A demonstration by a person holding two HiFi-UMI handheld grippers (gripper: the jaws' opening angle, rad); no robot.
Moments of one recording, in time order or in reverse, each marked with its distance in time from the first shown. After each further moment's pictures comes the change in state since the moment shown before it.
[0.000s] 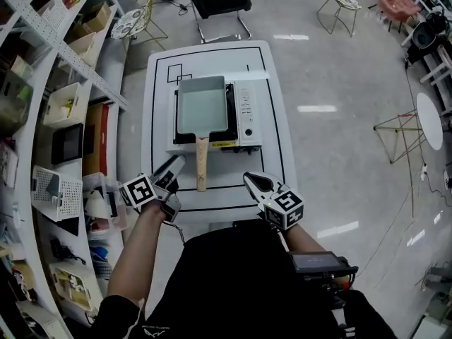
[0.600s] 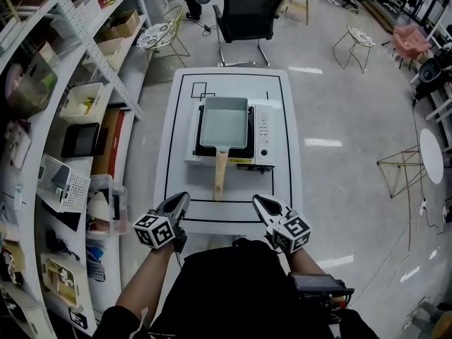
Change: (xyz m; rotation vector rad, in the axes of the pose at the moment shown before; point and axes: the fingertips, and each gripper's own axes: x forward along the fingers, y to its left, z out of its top) left arm -0.080 0.015 -0.057 0.344 -0.039 0.183; right arm -0.013 0.034 0.008 -0.083 -0.066 0.053
